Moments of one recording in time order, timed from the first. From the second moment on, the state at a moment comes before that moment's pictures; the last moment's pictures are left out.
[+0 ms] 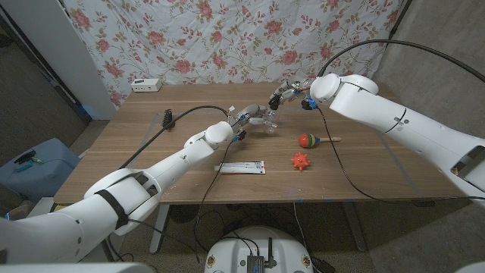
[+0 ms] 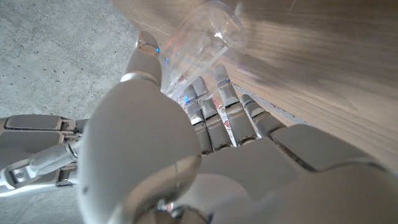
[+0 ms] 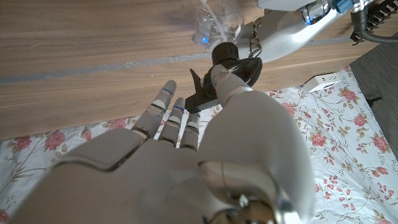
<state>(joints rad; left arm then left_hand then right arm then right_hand) 0.43 0.30 0.80 -0.96 -0.06 -0.30 -0.05 1.14 -0.02 0.25 -0.21 0.19 0.66 -0.04 0.49 0.21 0.70 -0.10 0.43 0.44 0.79 -0.04 0.23 0.32 0.23 -0.04 0.18 0.16 -0.31 -0.78 -0.87 -2.07 0.13 -0.98 0.09 1.15 0.15 0.42 -0.18 0.18 0.89 -0.22 0.26 0.22 0.29 -0.01 0.20 0.20 0.26 0.02 0.21 0.21 0.42 0.04 0.19 0.17</state>
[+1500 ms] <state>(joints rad) 0.44 0.30 0.80 -0.96 -0.06 -0.31 -0.03 1.14 -0.02 0.25 -0.21 0.19 0.66 -0.04 0.49 0.21 0.69 -0.10 0.43 0.44 0.79 -0.04 0.23 0.32 0.23 -0.04 0.18 0.16 -0.34 -0.79 -0.84 -2.08 0.10 -0.94 0.08 1.21 0.16 0.42 -0.18 0.19 1.05 -0.22 0.30 0.21 0.29 -0.07 0.20 0.20 0.22 0.01 0.21 0.22 0.37 0.03 0.19 0.17</state>
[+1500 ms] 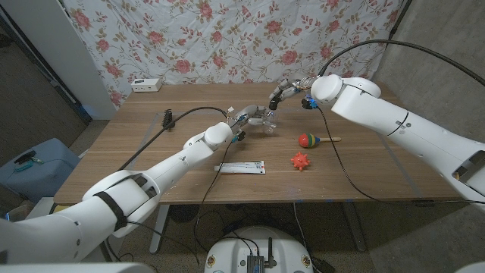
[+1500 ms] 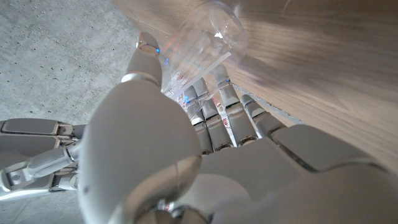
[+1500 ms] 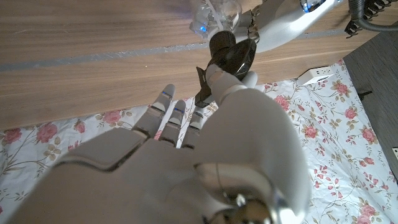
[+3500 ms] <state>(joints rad) 0.49 0.31 0.79 -1.03 0.02 -0.32 0.13 1.14 -0.02 0.25 -0.21 0.19 0.66 -0.04 0.49 0.21 0.70 -0.09 0.42 0.44 0.79 -0.04 0.23 0.32 0.23 -0.04 0.18 0.16 -0.45 -0.85 -0.77 -2.27 0.04 -1.03 -0.08 0.70 0.04 0.14 0.02 0.17 0.75 -0.07 0.19 0.22 0.32 0.09 0.21 0.20 0.27 0.09 0.24 0.22 0.46 0.12 0.20 0.17</state>
